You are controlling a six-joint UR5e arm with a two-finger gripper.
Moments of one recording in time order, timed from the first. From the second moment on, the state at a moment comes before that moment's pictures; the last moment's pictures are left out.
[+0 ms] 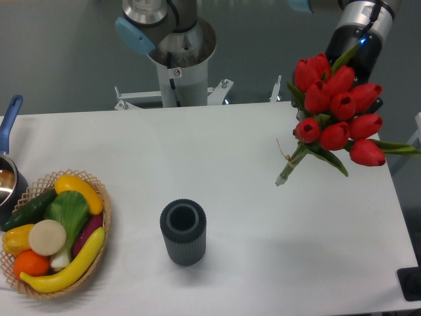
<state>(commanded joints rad) 2.93 -1.74 -1.60 -0.88 0.37 0.93</state>
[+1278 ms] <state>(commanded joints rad) 2.90 -1.69 -1.61 -0.88 0.77 0.99</state>
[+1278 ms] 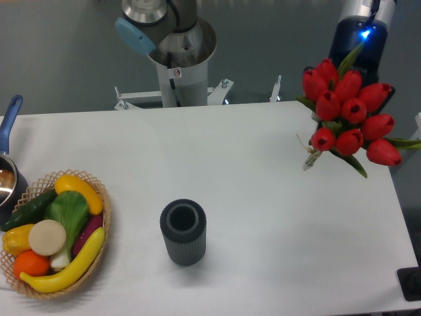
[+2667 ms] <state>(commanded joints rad) 2.72 -1.92 -1.65 -0.89 1.35 1.26</state>
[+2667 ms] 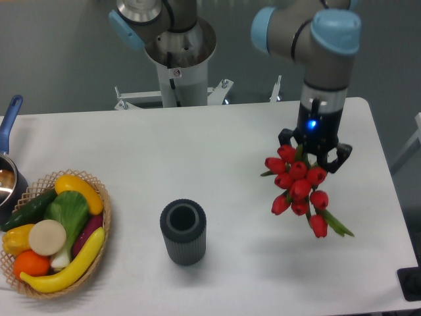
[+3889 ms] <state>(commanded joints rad) 2.67 -2.10 -1.58 -0.87 1.45 1.26</state>
